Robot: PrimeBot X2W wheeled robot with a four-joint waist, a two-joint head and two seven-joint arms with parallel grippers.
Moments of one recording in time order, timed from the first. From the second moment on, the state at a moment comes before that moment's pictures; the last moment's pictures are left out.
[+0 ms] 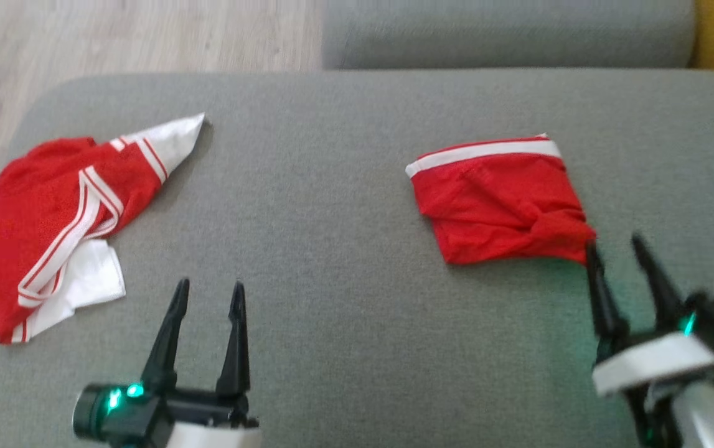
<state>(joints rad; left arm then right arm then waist) 0.09 0.07 -0.21 -0.03 -0.14 0.00 -0.26 -0.07 -0.24 0.14 0.25 0.36 0.13 -0.23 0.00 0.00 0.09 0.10</state>
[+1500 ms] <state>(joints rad) 0.03 0.06 -0.35 -0.03 -0.15 0.01 -0.26 -0.27 -0.79 0.55 0.08 1.16 0.13 0.28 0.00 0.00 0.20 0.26</state>
